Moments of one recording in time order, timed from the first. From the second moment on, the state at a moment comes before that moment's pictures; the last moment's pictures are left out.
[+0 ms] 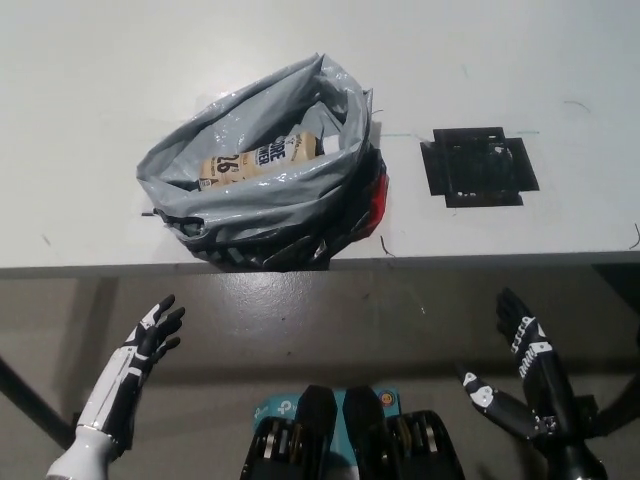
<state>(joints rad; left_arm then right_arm) 0.00 0.22 0.01 -0.11 -0.03 0.03 -0.16 0.00 -0.07 0.11 0.04 0.02 -0.19 0.00</state>
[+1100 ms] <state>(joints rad) 0.00 0.23 0.00 -0.12 -0.01 0.05 -0.17 0.00 -0.06 0.11 0.06 0.01 -0.19 0.04</state>
